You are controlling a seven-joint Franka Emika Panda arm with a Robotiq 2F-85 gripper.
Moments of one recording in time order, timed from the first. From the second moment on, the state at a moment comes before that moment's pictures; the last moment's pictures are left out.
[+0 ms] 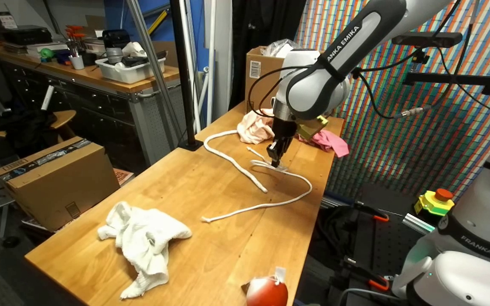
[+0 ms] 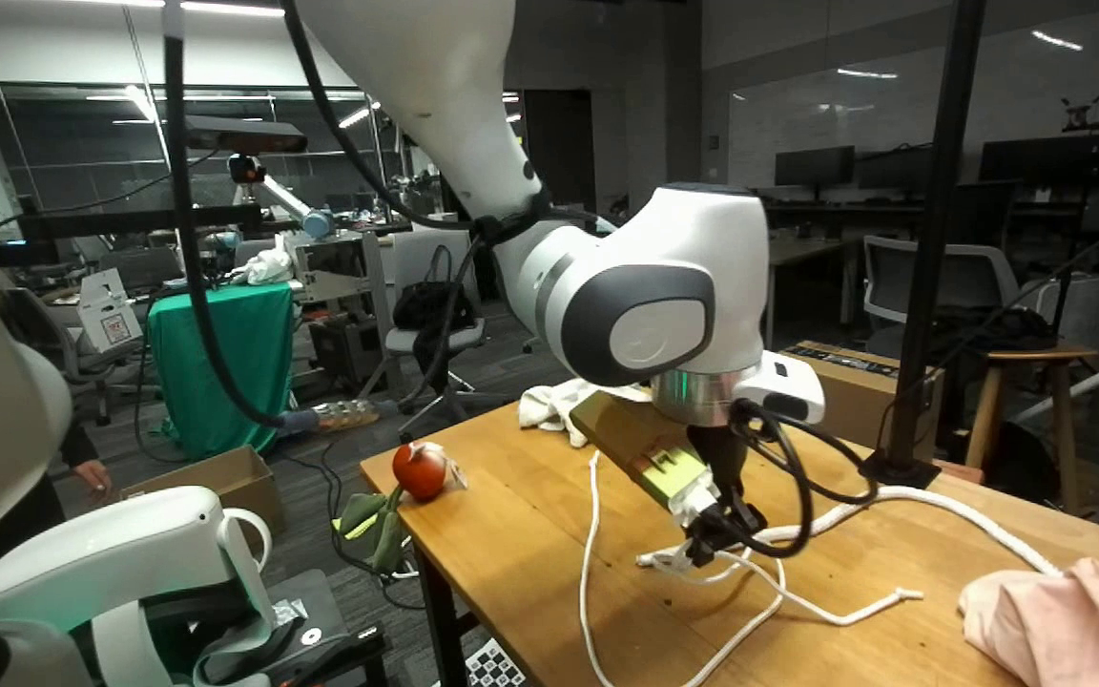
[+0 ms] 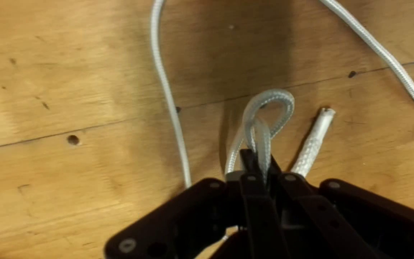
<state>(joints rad) -0.23 0.15 0.11 -2.45 0.11 2.67 -0.12</state>
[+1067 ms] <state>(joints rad) -0.16 0.21 -0.03 -2.31 0.12 2.20 -0.34</state>
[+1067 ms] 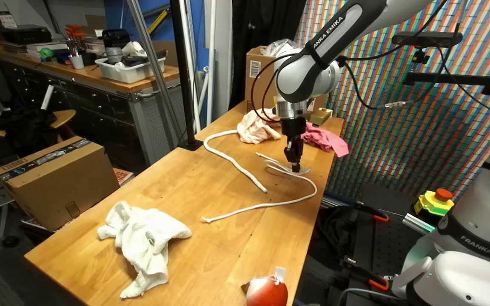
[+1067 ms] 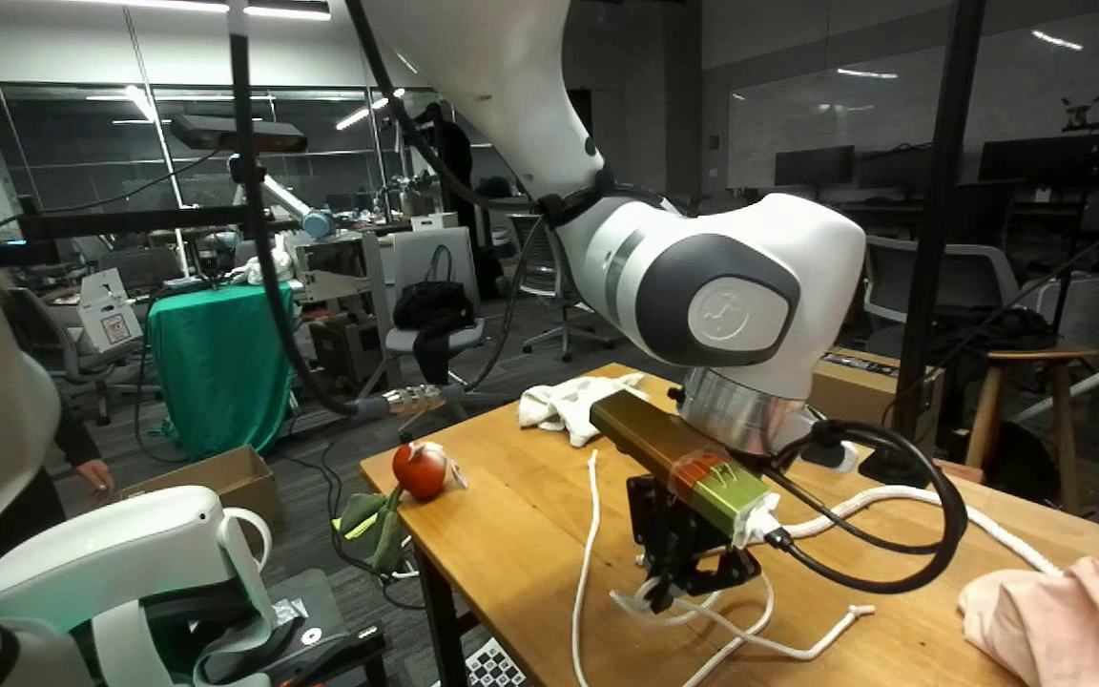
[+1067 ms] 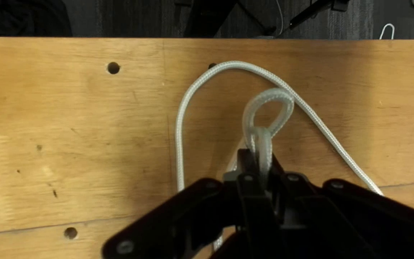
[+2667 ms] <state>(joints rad) -0.11 0.24 0.05 -2.15 0.09 2.46 -0.49</state>
